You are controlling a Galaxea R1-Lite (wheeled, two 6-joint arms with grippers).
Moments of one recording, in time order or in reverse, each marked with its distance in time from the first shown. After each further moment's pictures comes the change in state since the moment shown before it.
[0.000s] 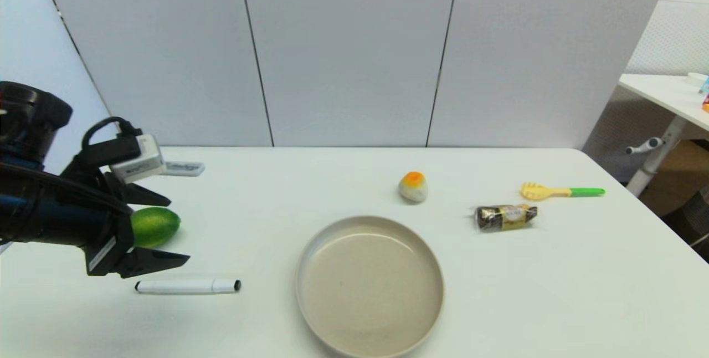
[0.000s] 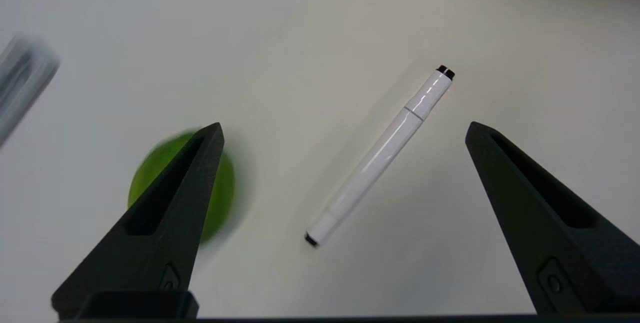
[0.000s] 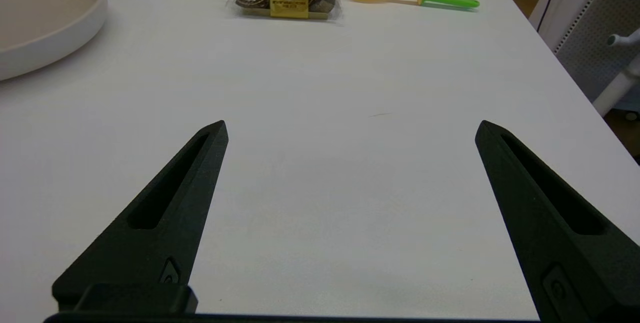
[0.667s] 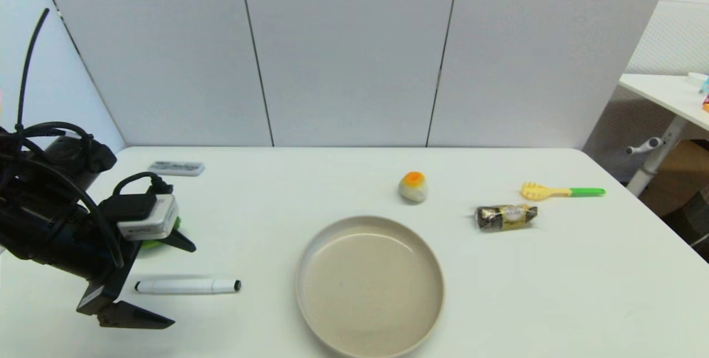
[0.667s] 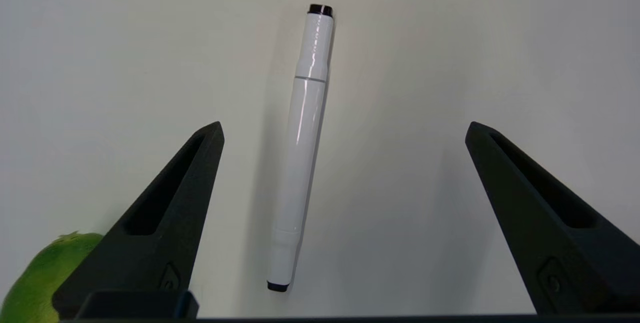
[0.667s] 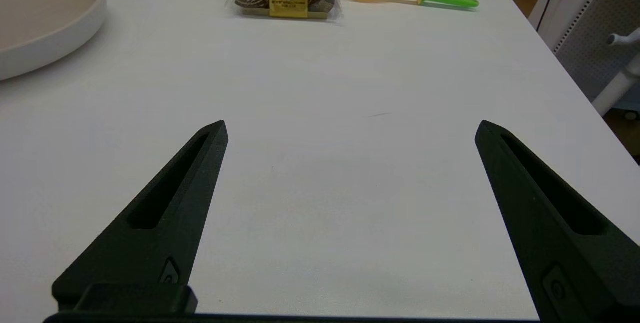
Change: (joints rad) left arm 0.064 0.192 -0.031 0.272 -0.169 0.550; right arm 0.000 0.000 0.000 0.000 0.000 0.000
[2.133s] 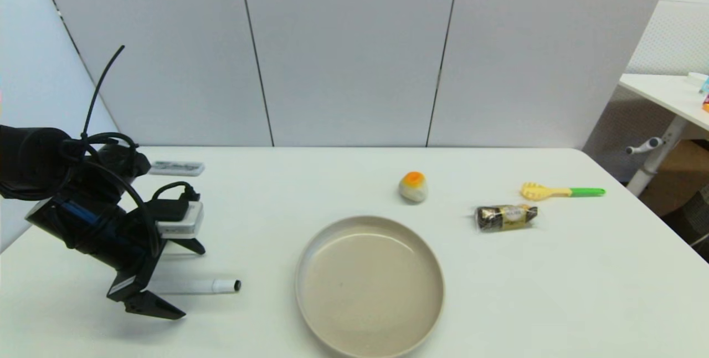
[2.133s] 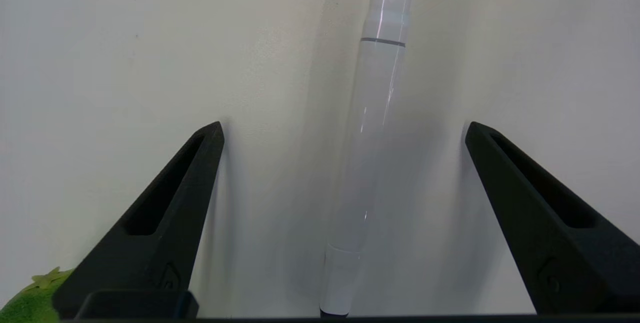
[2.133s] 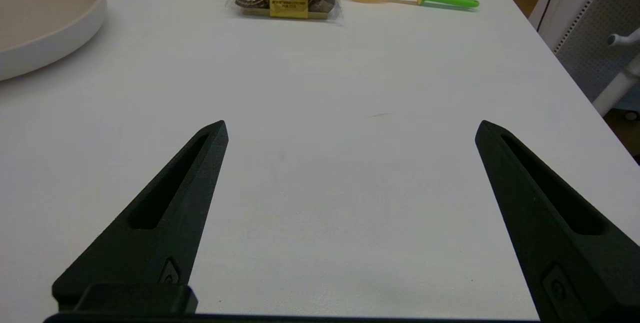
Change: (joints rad) left arm -0.006 0.175 -0.063 -0.040 0.095 0.020; right arm 0.000 0.000 0.000 0.000 -0.001 0.000
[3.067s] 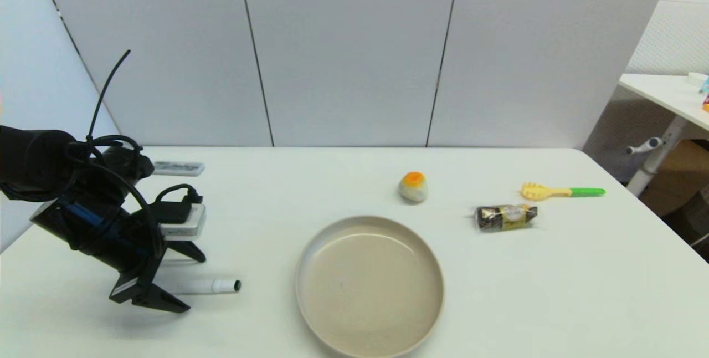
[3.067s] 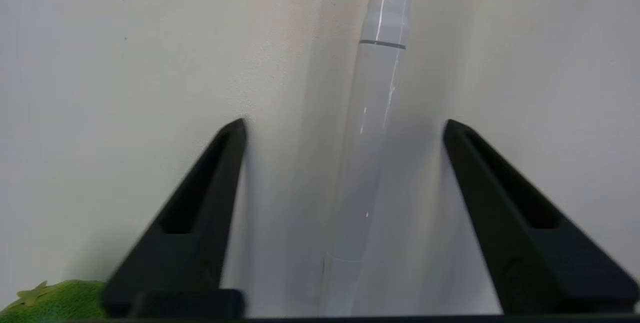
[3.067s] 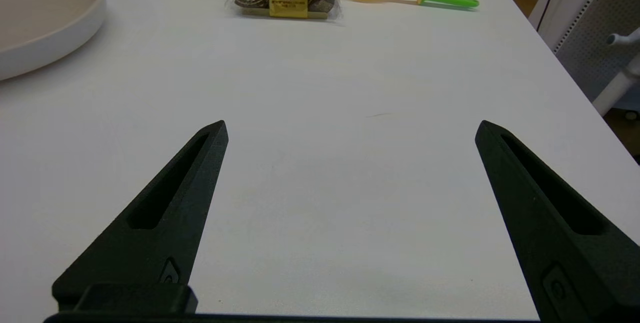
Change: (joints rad) left arm -0.007 0.014 0.004 0.001 0.008 0.001; right arm 0.000 0.000 0.000 0.000 0.001 0.000
